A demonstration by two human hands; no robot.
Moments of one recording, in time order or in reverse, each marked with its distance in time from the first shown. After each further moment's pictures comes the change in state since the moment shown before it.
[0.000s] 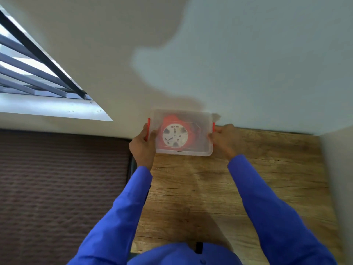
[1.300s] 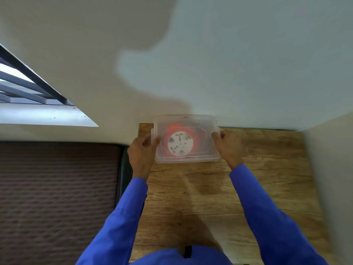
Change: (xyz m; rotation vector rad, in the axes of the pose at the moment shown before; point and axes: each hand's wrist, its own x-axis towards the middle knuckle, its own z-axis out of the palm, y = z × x) left_hand -0.019 0.005 0.023 0.144 -0.105 0.100; right_hand -0.002 0.040 -0.026 -0.064 0.172 -0.057
